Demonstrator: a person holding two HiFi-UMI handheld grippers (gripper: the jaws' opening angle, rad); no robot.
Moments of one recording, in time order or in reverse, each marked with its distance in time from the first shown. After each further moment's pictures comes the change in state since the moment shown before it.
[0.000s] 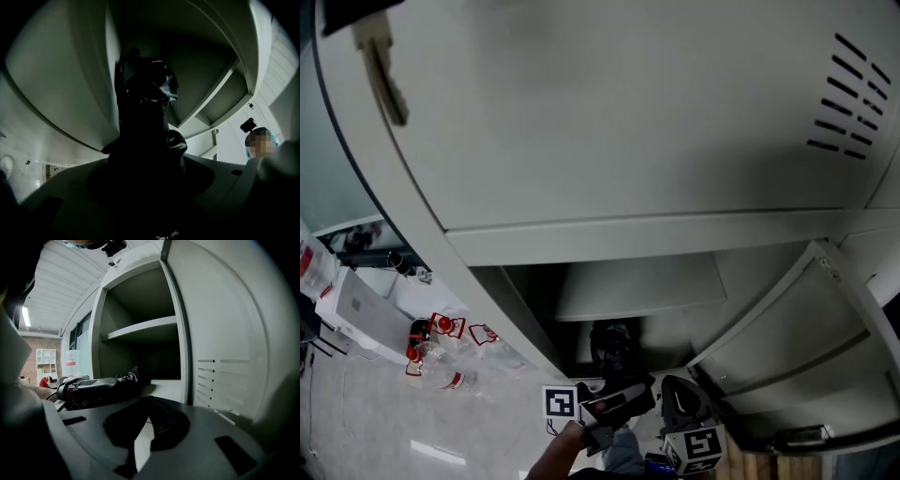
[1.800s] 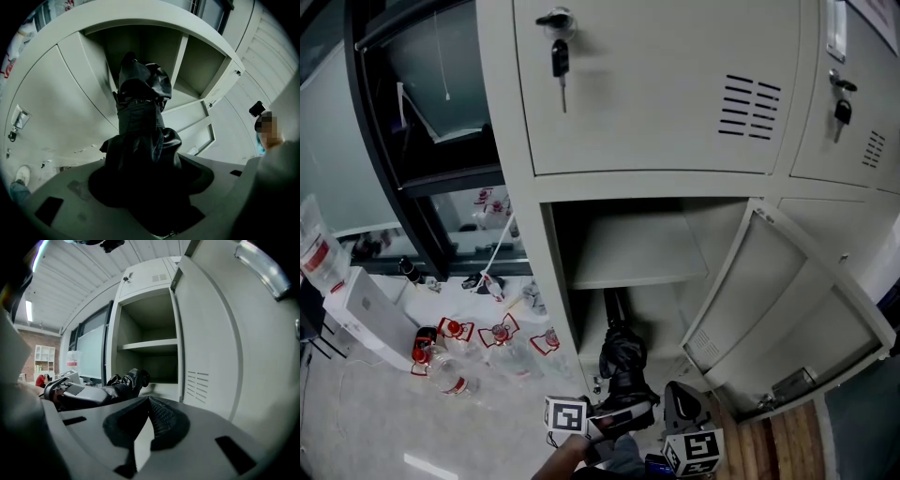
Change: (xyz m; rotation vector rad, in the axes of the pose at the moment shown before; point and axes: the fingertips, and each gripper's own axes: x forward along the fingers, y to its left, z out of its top) left arm -0.035 -0.031 -0.093 0.147 0.110 0.108; right arm -0.078 0.029 -0.006 -0.031 -0.059 -0.053
